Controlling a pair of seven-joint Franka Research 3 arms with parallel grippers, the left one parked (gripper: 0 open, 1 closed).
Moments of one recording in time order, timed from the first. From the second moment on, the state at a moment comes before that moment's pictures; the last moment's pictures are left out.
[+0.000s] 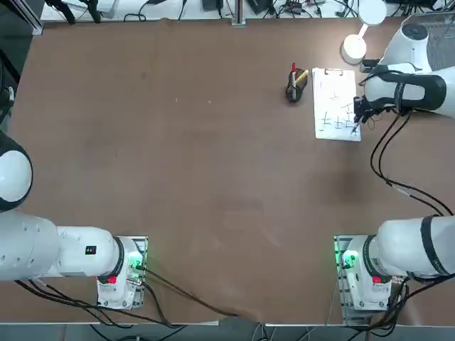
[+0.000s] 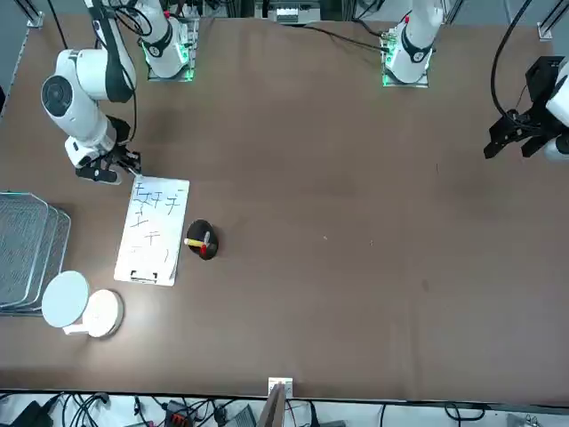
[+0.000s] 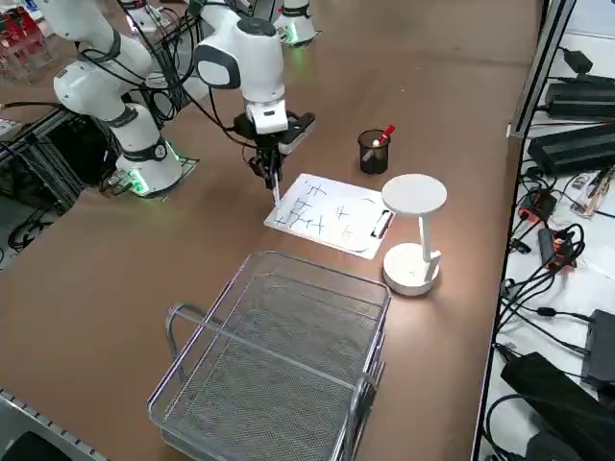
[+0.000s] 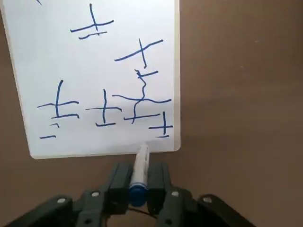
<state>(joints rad) -0.16 -0.03 0.14 -2.49 -0.09 2.39 0.16</state>
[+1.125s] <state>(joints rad) -0.16 -0.01 0.14 -2.50 -0.09 2.43 0.16</state>
